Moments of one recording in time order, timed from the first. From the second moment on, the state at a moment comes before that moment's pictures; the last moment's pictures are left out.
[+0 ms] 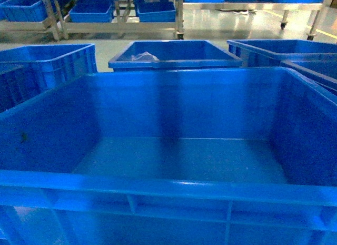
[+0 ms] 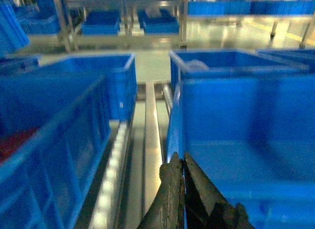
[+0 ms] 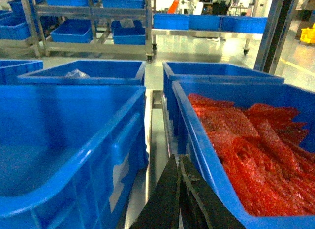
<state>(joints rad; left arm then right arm) 0.00 0.09 0.02 0.05 0.00 0.00 0.00 0.00 0.02 0.01 0.00 -0.01</state>
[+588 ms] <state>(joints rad) 0.00 0.01 0.02 -0.01 0.00 0.00 0.00 0.00 0.01 -0.01 0.00 -0.01</state>
